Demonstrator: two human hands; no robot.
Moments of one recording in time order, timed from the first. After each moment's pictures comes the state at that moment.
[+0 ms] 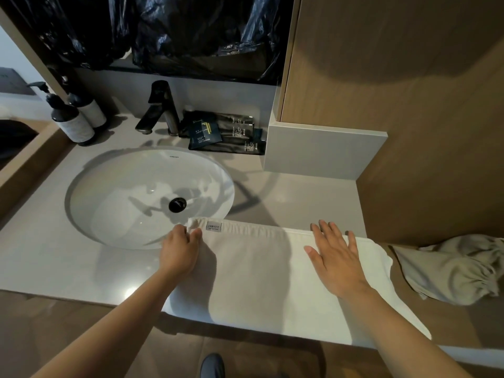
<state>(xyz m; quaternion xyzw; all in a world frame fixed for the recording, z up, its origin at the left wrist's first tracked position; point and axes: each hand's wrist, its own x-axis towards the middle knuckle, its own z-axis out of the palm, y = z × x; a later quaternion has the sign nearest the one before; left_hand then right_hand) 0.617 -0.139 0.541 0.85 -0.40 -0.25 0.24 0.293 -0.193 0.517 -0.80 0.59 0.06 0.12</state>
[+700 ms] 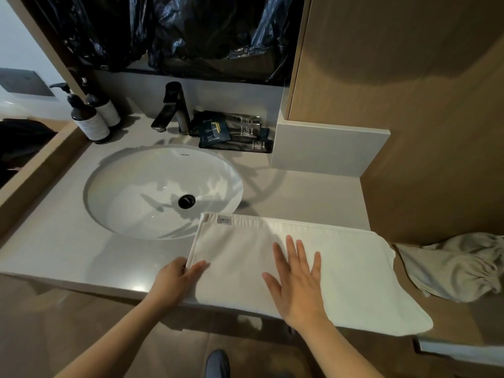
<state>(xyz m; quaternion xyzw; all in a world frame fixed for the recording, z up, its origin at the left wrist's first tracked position) 0.635 -0.056 0.540 0.79 -0.44 -0.38 0.19 0.381 -0.102 0.514 -0.80 0.58 0.05 0.11</state>
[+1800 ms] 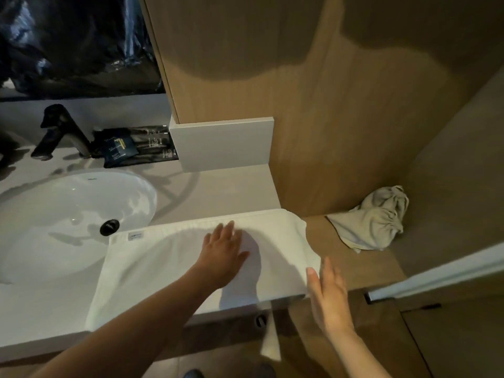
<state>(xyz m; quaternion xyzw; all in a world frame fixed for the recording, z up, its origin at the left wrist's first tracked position) 0.421 -0.140 0.554 0.59 -0.79 -0.18 -0.05 0.194 -0.053 0.533 -0.44 0.81 -0.16 0.35</state>
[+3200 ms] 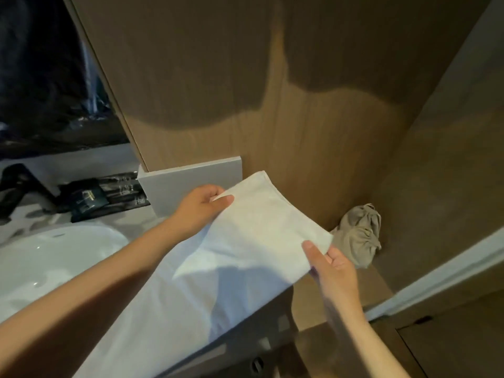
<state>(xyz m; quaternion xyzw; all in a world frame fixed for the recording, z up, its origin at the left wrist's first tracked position) 0.399 -0.248 0.693 0.49 -0.69 -0.45 0.28 0.189 -0.102 0.648 -0.24 0.60 -0.62 0.44</state>
